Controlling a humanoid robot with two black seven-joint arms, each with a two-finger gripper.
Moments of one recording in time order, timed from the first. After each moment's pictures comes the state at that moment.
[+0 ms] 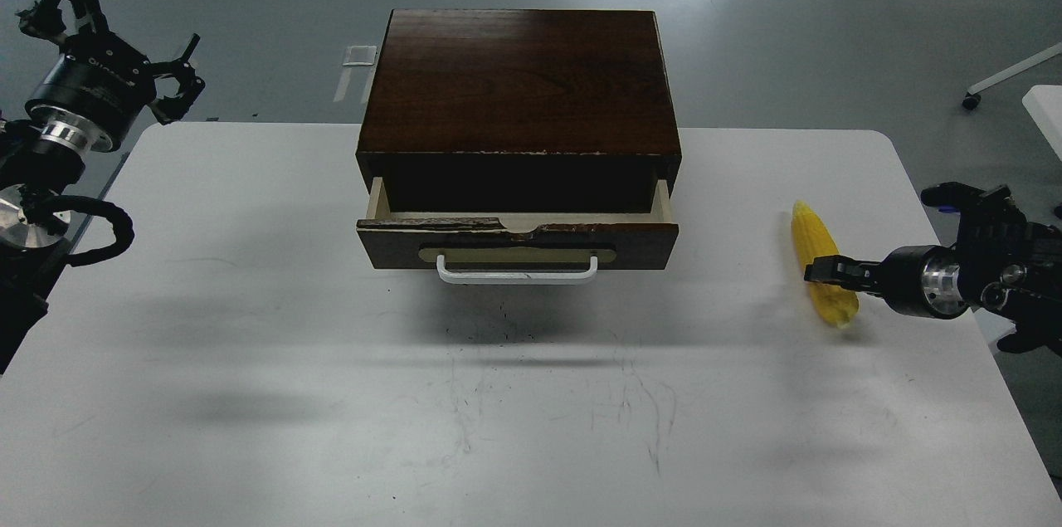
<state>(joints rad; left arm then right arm) -0.80 0.58 -0.64 -0.61 -0.20 -0.49 -0.34 1.04 -0.72 -0.31 0.94 -0.90 0.25 0.14</state>
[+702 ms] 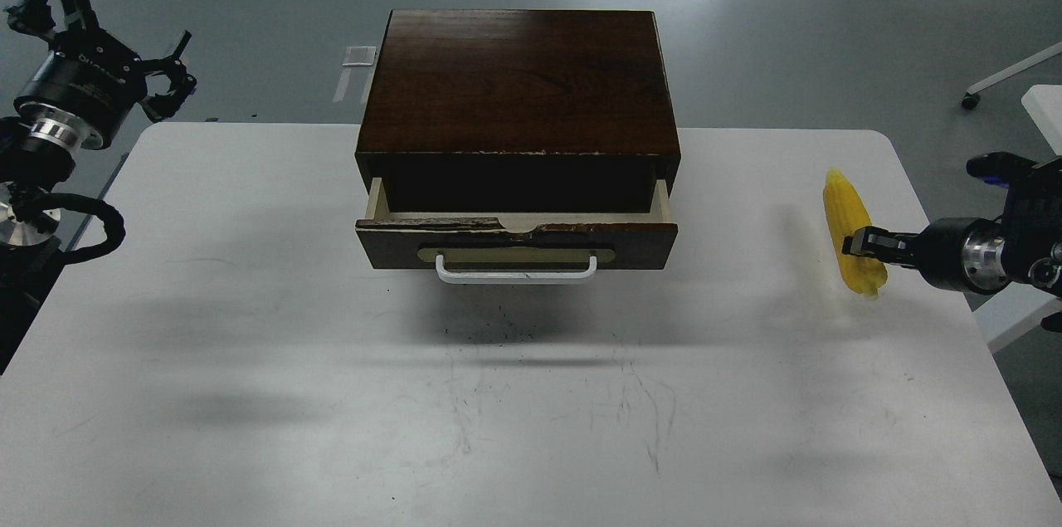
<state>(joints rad) -0.81 0.60 -0.64 -0.61 -0.20 -0.49 -0.34 1.13 -0.86 -0.30 1.04 -0.90 0.25 0.14</state>
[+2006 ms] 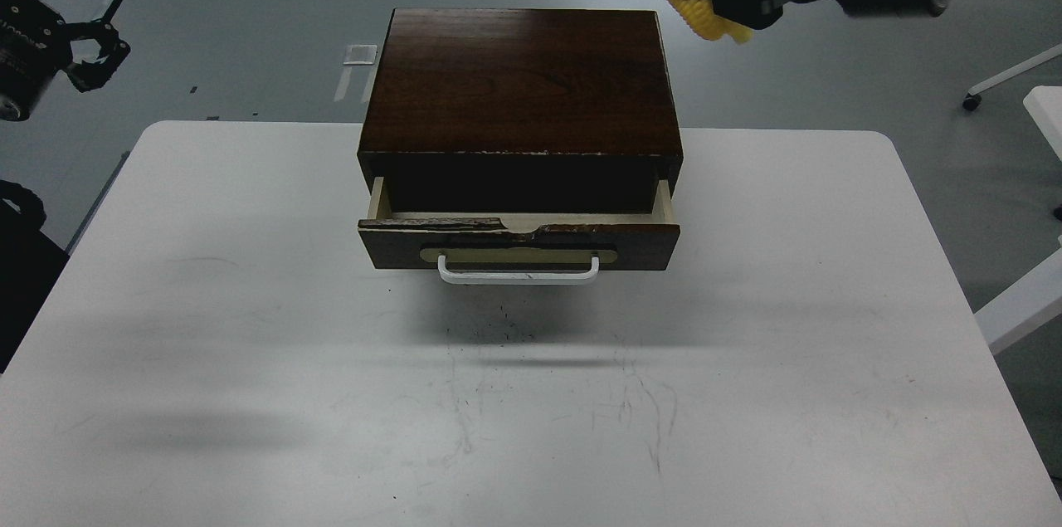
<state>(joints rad) -0.81 0.76 -0.64 -0.72 -0.20 -0.49 -0.33 1.87 -0.79 -0.27 1.42 -1.38 0.28 0.38</state>
